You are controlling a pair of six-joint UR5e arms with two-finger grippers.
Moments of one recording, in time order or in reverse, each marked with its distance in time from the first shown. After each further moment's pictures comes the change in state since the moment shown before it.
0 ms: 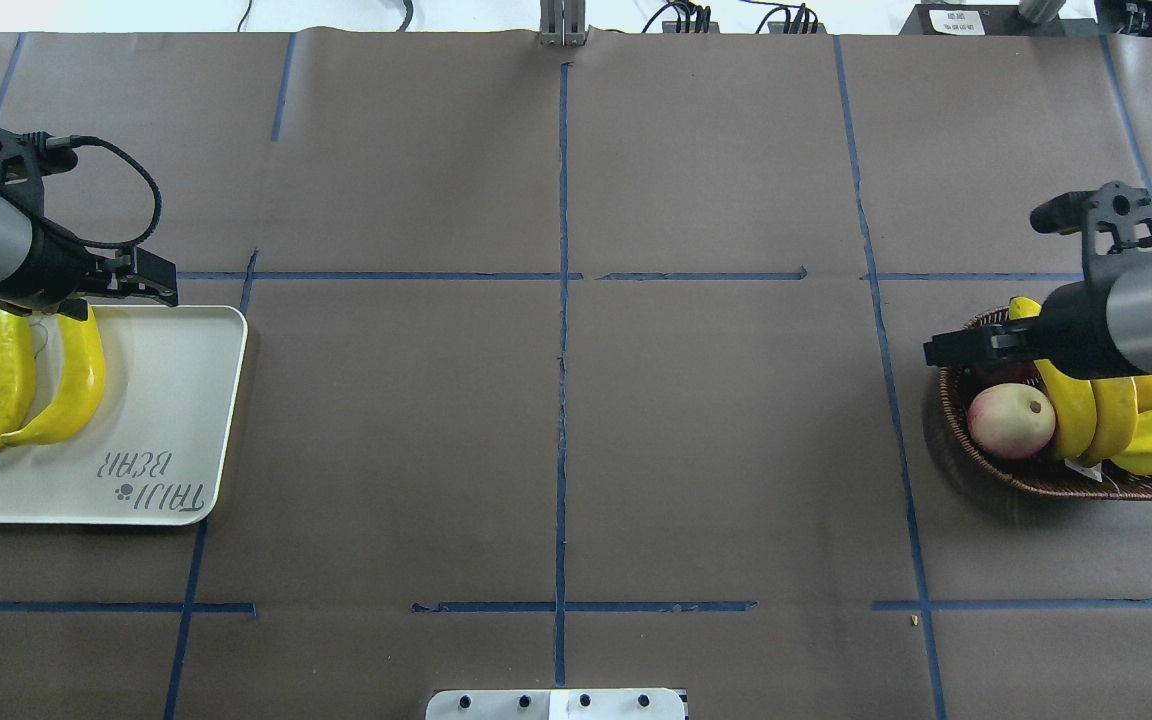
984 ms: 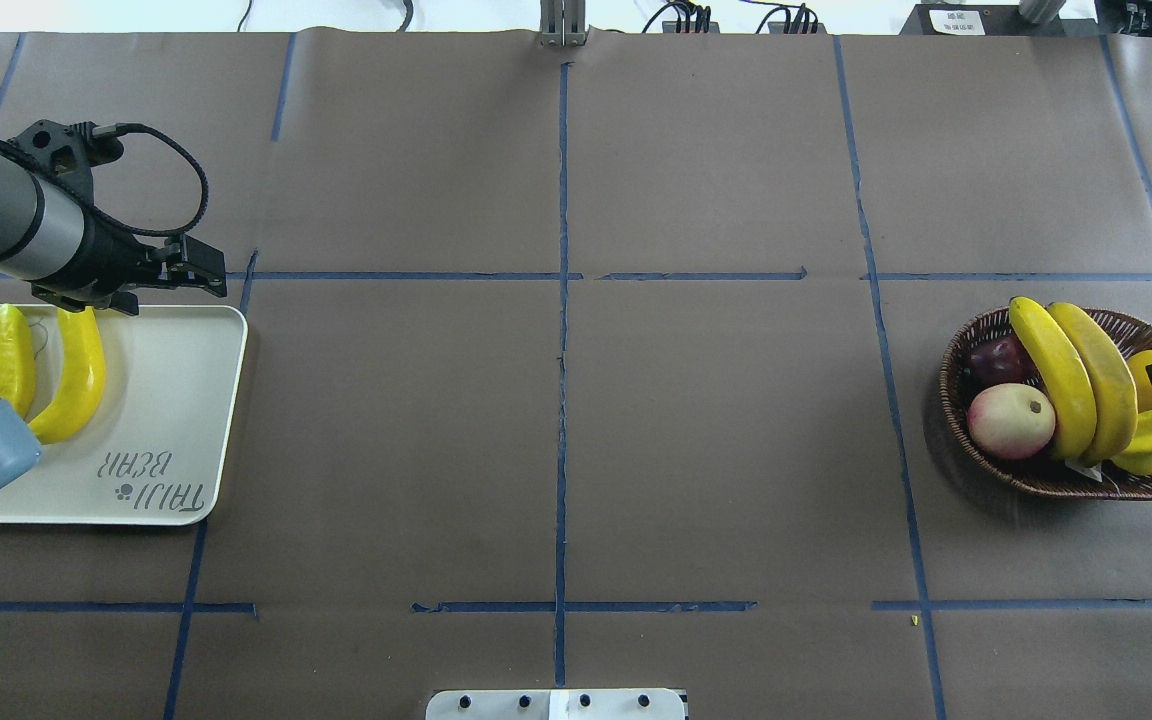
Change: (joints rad) left arm 0.031 -0.065 0.012 -0.004 -0.002 -0.081; right arm 0.288 -0.144 -0.244 0.067 0.185 -0.361
